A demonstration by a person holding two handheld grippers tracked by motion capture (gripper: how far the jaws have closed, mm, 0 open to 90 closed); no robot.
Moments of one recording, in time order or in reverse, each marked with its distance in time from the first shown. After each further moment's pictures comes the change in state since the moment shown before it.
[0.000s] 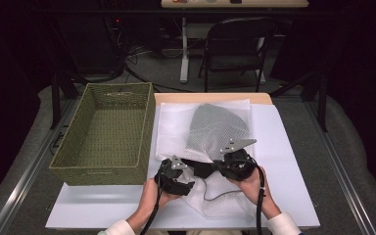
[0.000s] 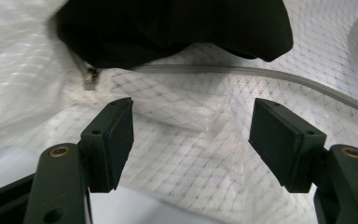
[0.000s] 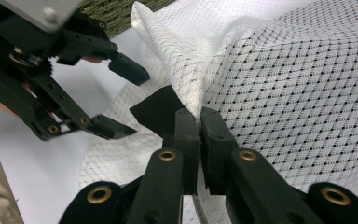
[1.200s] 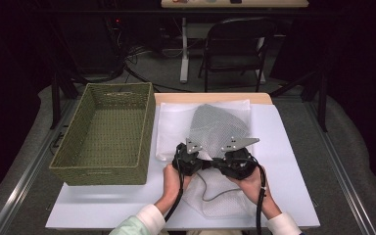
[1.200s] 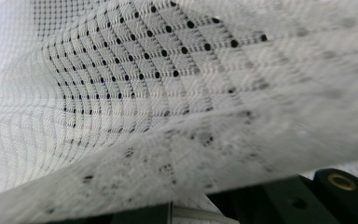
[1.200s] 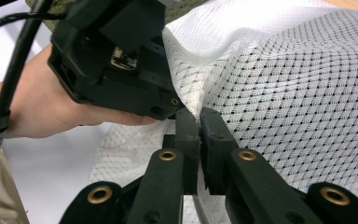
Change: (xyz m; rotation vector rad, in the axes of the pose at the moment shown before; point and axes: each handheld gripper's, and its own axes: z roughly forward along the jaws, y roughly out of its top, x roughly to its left) left arm -0.004 0.055 0.029 -0.208 0.083 -0.094; right arm 0.002 0.005 -0.007 -0.049 0.005 0.004
